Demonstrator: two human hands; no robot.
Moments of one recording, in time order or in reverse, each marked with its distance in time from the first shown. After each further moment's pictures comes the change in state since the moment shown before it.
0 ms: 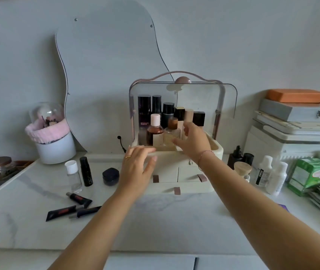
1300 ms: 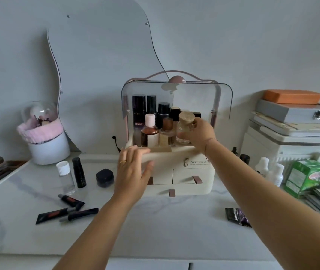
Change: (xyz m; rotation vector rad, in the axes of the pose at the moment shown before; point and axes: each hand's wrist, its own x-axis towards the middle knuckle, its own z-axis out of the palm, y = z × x) left_hand -0.007 0.004 0.011 0.097 0.003 -0.037; right_hand 0.032 0.022 -0.024 0.091 -0.021 0.081
